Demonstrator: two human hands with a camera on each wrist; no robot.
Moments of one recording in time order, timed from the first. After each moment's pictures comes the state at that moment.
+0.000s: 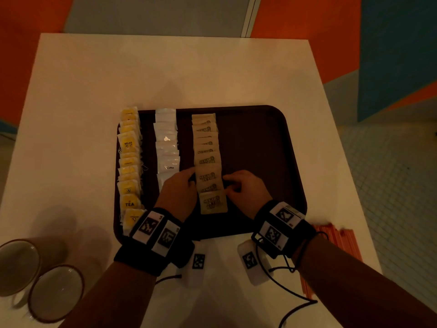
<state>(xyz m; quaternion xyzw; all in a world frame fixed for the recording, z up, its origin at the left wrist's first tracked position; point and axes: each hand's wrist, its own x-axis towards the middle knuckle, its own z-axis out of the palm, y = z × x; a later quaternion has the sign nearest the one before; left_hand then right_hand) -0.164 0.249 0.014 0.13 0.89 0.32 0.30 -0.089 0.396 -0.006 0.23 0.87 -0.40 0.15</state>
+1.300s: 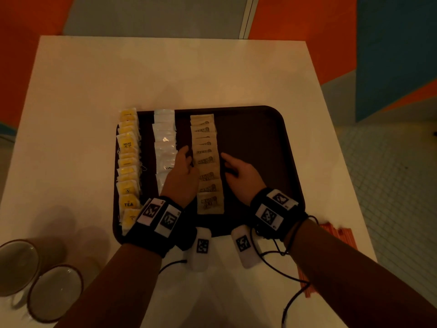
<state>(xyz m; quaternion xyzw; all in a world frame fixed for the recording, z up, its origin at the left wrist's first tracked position) -0.174 0.265 0.005 0.01 0.77 0.54 0.34 -0.108 0.399 -0.006 0.25 0.80 -0.53 0.10</state>
